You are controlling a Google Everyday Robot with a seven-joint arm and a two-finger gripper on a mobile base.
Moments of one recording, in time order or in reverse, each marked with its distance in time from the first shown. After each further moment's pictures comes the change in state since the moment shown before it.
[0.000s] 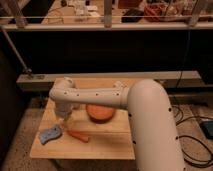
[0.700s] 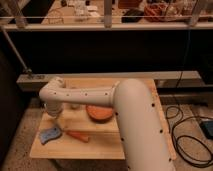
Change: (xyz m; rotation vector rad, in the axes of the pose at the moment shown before) arm -0.027 -0.057 0.020 0.053 -0.002 -0.020
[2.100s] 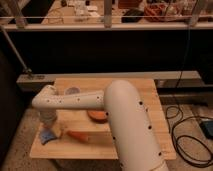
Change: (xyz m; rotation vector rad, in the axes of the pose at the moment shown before) arm -0.035 0.016 0.035 -0.071 -0.023 -0.035
